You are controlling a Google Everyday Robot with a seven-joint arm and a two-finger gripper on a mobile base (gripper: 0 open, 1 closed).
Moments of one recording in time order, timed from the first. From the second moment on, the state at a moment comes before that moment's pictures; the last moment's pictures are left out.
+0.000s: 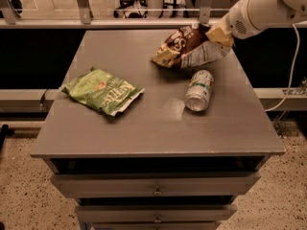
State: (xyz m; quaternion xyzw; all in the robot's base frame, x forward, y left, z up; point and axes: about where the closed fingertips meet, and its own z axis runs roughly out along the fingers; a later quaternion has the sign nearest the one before) arm 0.699 -0.195 0.961 -0.42 0.79 0.02 0.44
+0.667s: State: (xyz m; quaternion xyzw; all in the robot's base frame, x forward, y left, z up) arm 0.632 -0.184 0.928 -0.39 0.82 0.07 0.42
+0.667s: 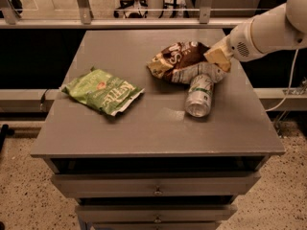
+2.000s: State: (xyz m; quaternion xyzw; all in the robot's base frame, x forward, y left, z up) arm 0.596 -0.194 0.926 -0.36 0.83 0.10 0.42
